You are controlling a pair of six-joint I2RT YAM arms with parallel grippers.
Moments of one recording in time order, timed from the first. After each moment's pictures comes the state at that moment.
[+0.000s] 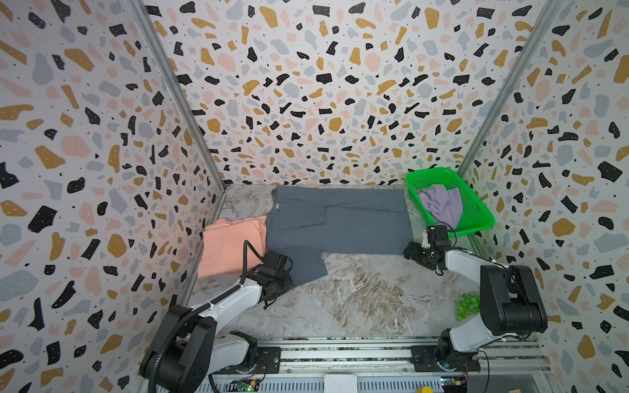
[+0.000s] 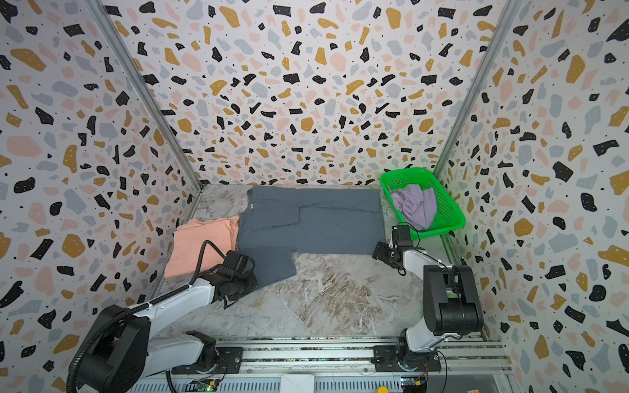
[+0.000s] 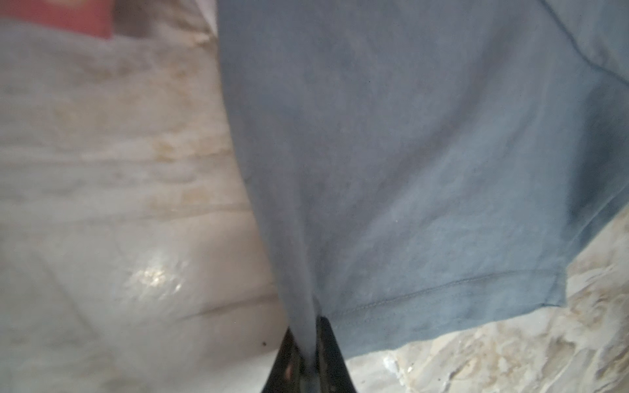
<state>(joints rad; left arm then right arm) -0.37 1.23 0.49 -0.41 0.02 -0.79 0.04 1.57 0.75 -0.19 -0.16 0.43</state>
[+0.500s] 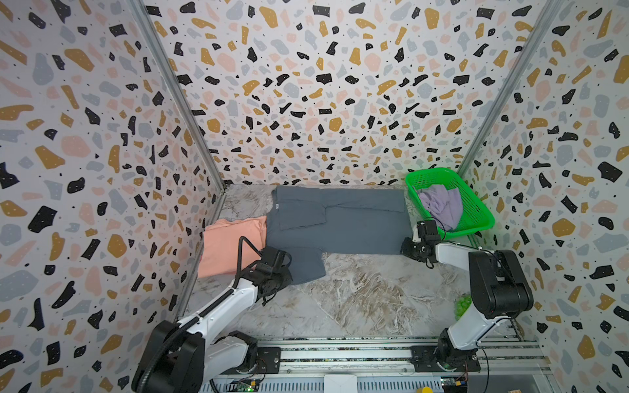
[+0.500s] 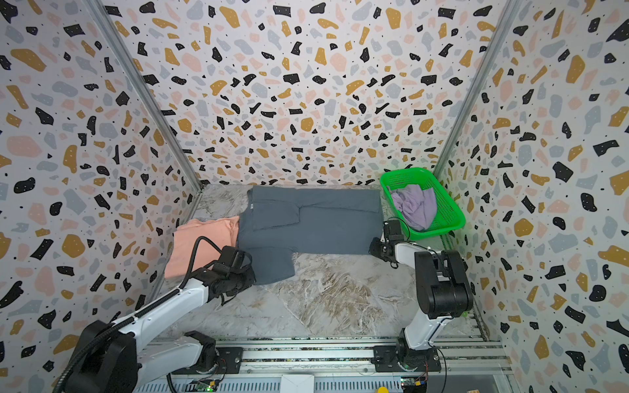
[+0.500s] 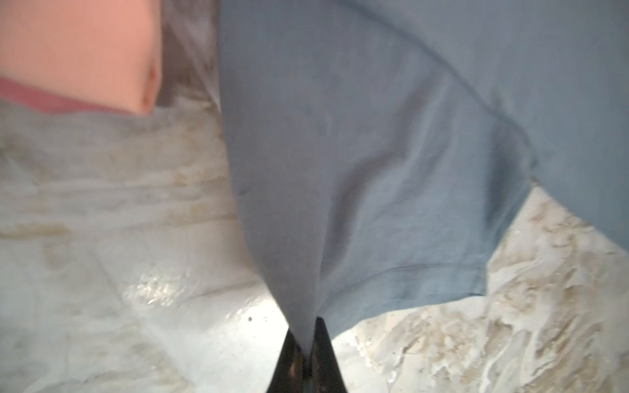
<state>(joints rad) -0.37 1.10 0.58 -0.52 -0.02 -0.79 0.11 1.68 0.83 -0.15 -0.14 0.45</state>
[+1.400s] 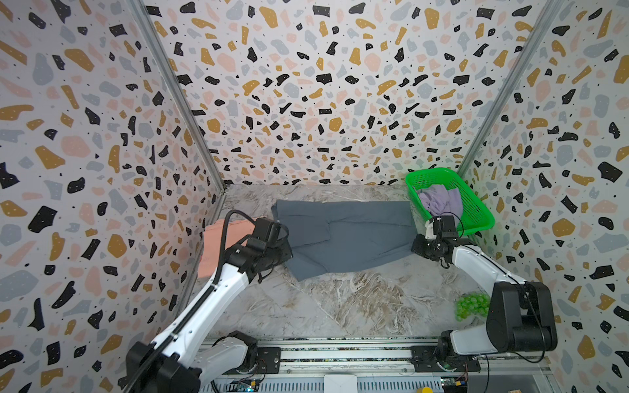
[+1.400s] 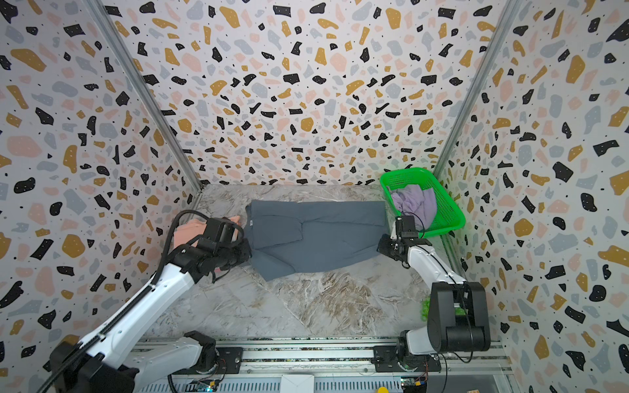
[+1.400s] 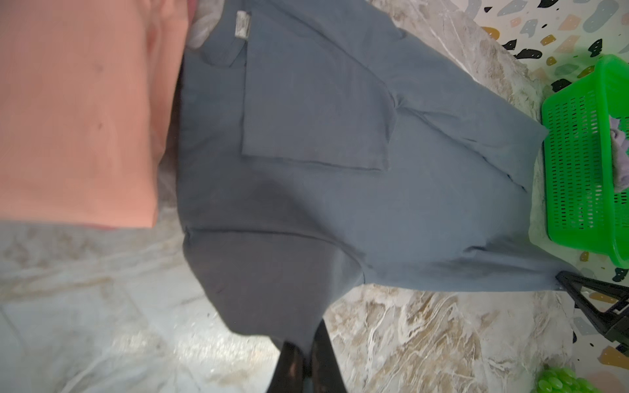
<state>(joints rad) -0.36 1.18 1.04 -0.76 -0.01 -0.67 0.04 1.47 0.91 -0.39 -0.21 0.41</state>
